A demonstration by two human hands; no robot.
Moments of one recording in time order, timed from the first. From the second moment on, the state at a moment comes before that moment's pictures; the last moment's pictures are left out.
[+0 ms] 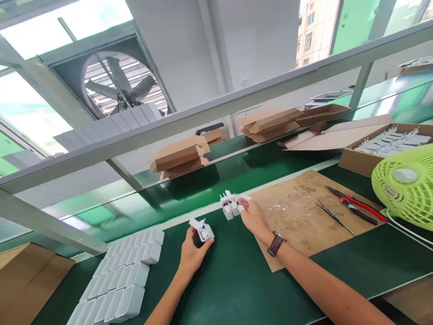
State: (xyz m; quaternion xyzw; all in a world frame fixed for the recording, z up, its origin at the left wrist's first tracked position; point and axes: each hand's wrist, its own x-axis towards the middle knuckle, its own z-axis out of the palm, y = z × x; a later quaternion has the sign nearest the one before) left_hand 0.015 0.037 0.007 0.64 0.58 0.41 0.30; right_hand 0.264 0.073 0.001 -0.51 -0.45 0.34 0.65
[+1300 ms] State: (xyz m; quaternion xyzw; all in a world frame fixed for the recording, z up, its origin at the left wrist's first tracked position) left_hand -0.063 0.015 0.022 0.76 0.56 0.32 -0.03; right_hand 0.232 0.026 -0.023 -0.33 -0.90 0.01 0.29
